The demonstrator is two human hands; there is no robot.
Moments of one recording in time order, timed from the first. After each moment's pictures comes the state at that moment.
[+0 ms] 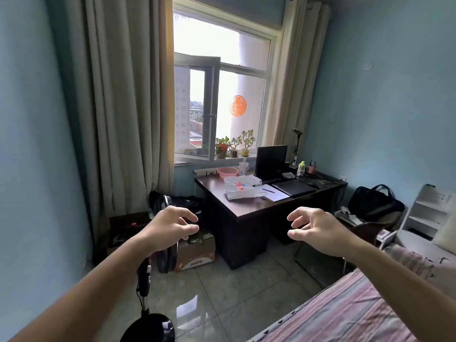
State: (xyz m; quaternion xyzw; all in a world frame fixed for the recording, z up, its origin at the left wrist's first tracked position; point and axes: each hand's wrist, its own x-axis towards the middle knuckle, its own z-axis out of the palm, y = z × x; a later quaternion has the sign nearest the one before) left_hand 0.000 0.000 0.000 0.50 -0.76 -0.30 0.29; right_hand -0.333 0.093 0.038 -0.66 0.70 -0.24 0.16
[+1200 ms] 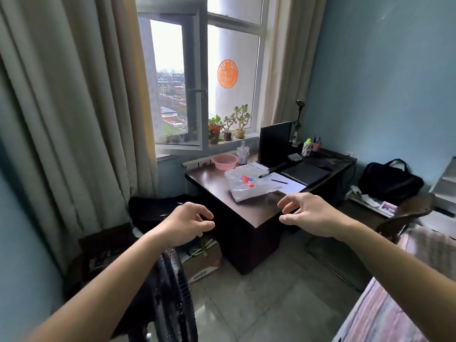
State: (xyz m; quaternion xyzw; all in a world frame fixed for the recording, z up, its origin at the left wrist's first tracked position) left_hand 0.011 -0.417 -0.032 0.47 -0.79 -0.35 0.19; right_hand -0.269 -0.312 0.007 -0.61 0.73 -0.23 0.20
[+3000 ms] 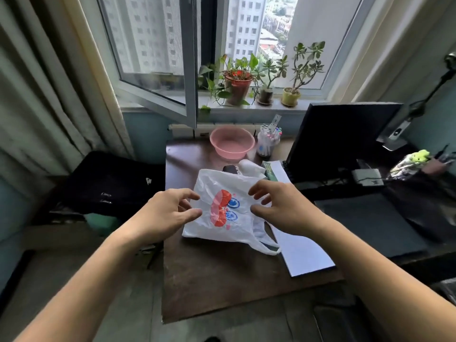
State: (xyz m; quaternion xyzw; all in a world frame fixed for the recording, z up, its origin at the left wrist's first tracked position) left_hand -0.440 -0.900 -0.122 0.66 -0.65 -0.32 0.21; right_hand -0.689 -0.945 -0.091 -0.79 0.55 -0.10 0.24
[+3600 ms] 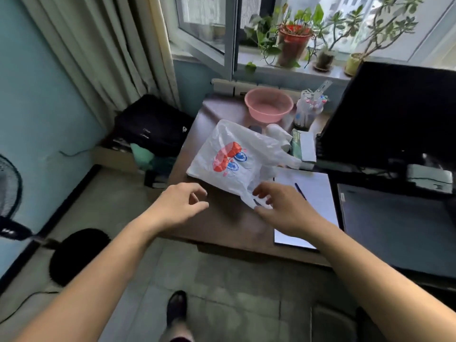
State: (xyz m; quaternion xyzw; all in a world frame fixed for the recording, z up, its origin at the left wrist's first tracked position) left_hand -0.599 -0.824 -0.216 0.80 -0.51 -0.27 0.18; right_hand -0.816 -0.933 -0.196 -0.86 0.42 -0.02 0.28
